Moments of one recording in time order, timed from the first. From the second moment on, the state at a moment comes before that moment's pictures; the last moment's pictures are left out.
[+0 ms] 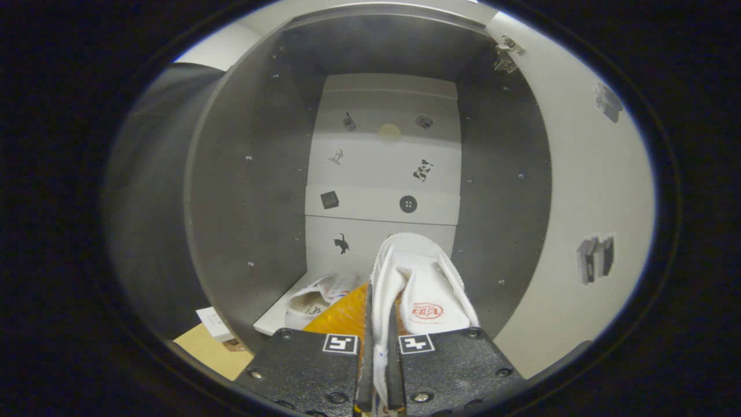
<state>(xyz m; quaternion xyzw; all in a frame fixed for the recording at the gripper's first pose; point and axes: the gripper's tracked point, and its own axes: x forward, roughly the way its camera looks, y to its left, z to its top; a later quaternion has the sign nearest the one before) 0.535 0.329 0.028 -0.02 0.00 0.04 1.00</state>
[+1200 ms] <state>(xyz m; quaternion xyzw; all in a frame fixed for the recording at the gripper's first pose) 0.682 0.335 -0.054 0.02 0.17 0.02 0.99</state>
